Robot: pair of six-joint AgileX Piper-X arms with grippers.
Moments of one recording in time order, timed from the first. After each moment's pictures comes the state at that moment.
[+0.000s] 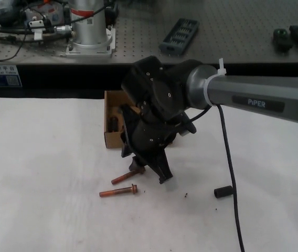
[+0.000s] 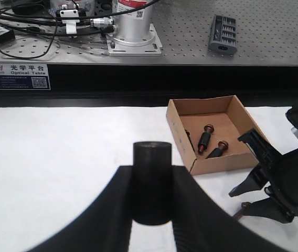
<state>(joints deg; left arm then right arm) -6.7 44.5 -39.7 20.4 6.4 -6.5 45.4 123.6 -94.6 42.2 -5.8 96.8</state>
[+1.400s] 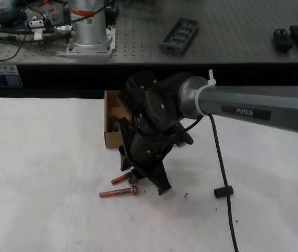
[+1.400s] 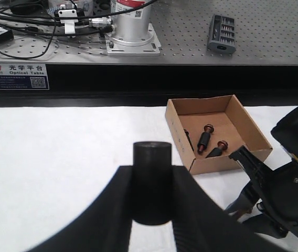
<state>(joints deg) -6.7 44.5 -39.7 20.4 6.4 -6.5 46.0 126.1 -94.6 43.5 -6.6 97.4</state>
